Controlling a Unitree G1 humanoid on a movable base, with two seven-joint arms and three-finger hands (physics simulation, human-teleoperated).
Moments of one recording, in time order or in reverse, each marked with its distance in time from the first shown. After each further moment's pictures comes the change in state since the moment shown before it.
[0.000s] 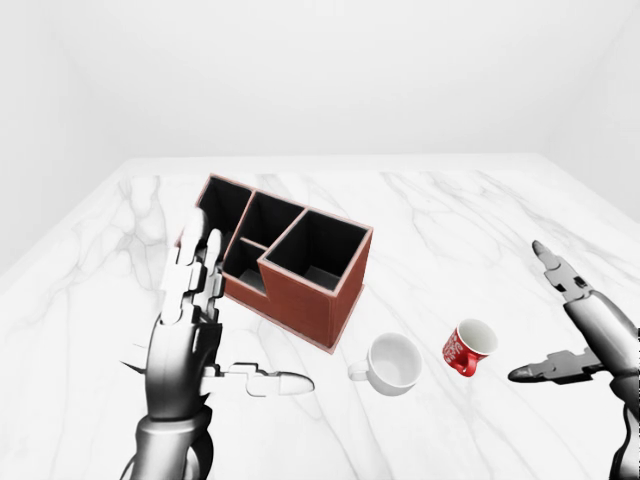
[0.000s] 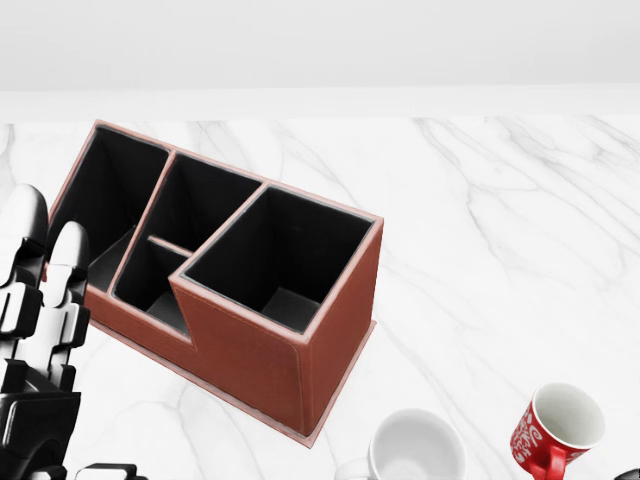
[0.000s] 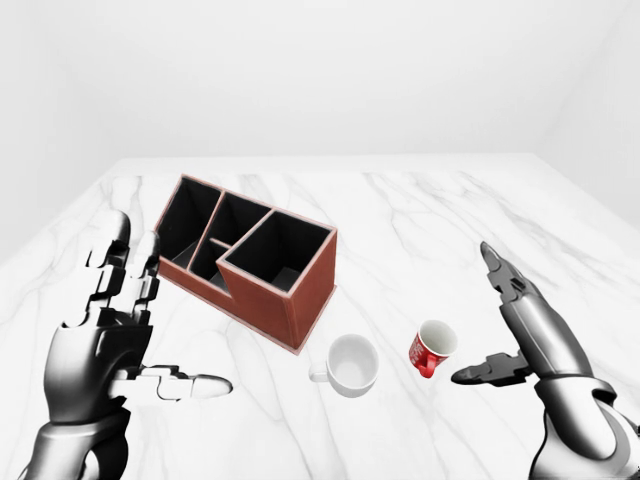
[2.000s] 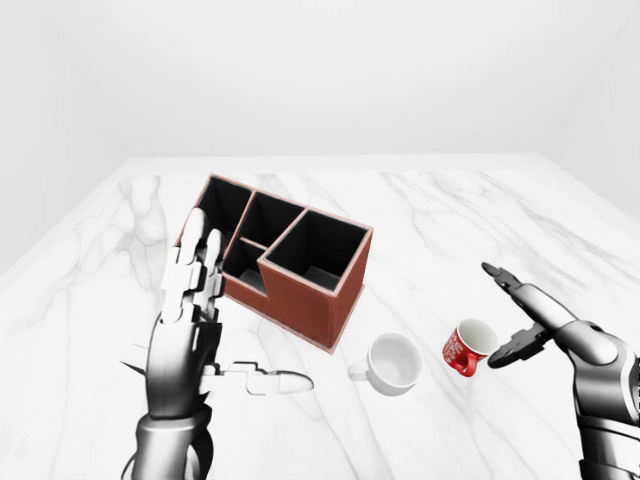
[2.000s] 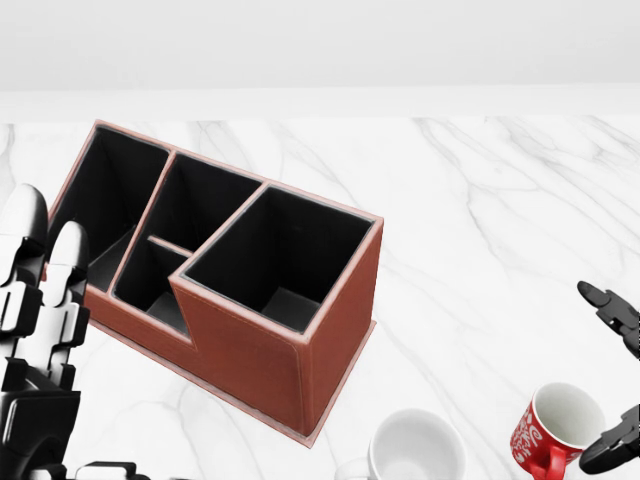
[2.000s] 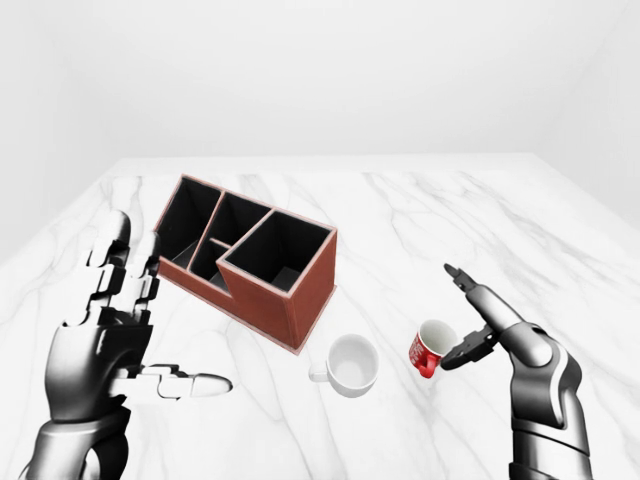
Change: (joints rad) left arm -0.005 -0.003 0.007 0.006 -0.002 0.000 -0.004; right arm -0.244 -0.265 0.209 0.709 0.059 0.000 0.000
